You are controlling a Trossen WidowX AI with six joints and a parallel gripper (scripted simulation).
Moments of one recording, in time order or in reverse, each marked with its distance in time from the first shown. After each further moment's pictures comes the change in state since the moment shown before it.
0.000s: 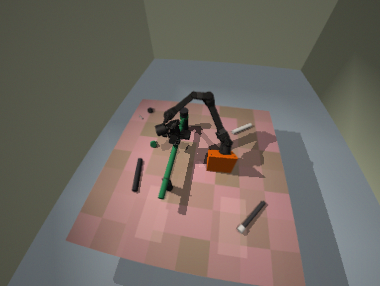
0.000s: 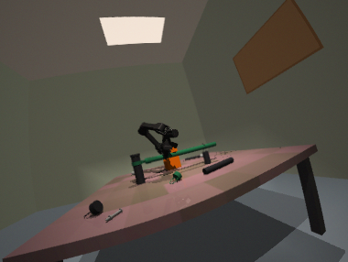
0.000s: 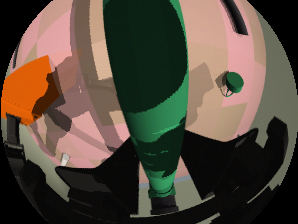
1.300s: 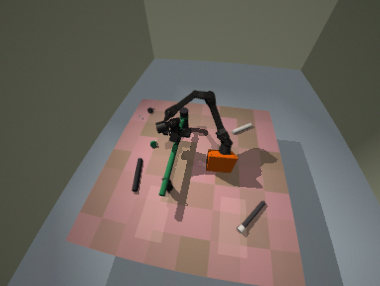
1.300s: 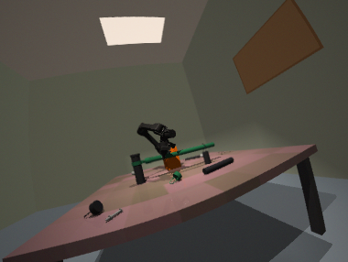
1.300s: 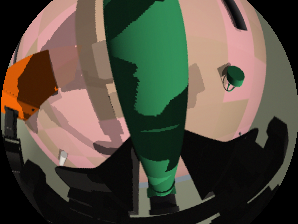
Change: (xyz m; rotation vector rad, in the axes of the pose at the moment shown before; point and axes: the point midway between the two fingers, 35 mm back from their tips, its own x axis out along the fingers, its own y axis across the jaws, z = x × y) arm 0.003 -0.001 -0.016 -0.003 -0.001 0.004
